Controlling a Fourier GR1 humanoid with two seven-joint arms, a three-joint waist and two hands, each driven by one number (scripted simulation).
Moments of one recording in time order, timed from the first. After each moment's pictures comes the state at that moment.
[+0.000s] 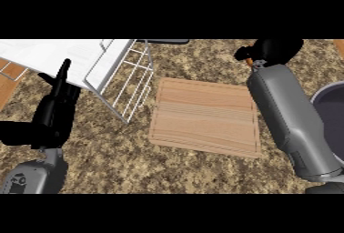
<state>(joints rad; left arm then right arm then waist) -0.20 0.19 -0.02 -1.66 0.13 0.14 0.07 -0.97 -0.19 0.01 -0.81 1.39 -0.23 1.08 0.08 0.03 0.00</state>
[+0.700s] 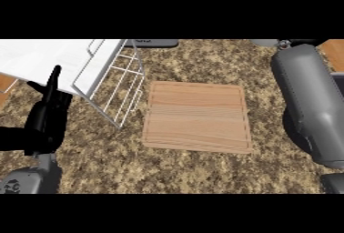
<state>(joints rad) -0.15 0.20 0.02 -1.66 0.13 0.15 0.06 -1.06 -0.27 -0.10 -0.73 1.72 -0.23 1.21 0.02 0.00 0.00</state>
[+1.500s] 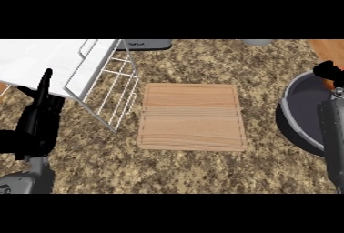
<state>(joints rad) -0.12 0.21 0.05 -1.67 0.14 0.15 0.08 -0.62 -0.32 -0.31 -1.15 1.65 -0.26 1.09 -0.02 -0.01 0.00</state>
